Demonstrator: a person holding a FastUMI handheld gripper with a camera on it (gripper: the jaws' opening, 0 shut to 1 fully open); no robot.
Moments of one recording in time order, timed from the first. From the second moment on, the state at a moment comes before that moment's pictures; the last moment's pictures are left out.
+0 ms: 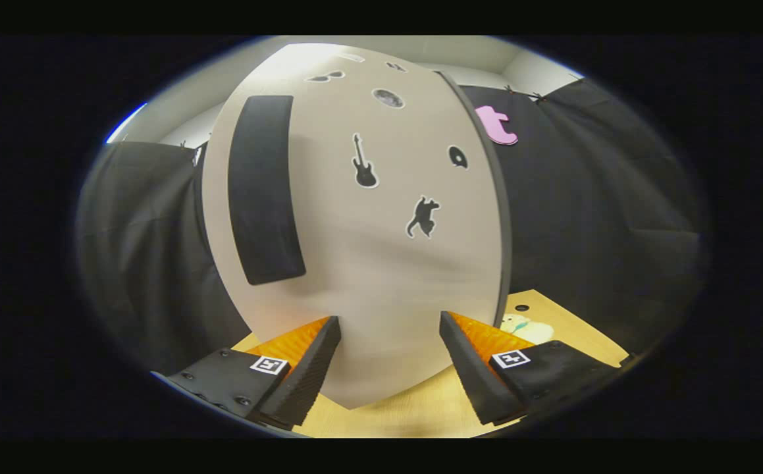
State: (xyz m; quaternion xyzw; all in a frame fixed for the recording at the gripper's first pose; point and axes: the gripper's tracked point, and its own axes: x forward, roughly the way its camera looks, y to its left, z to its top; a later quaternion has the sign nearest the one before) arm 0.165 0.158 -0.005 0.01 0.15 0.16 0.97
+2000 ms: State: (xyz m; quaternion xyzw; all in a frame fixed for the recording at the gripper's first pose) arm 0.234 0.235 -0.012 -0.01 0.15 0.09 0.98
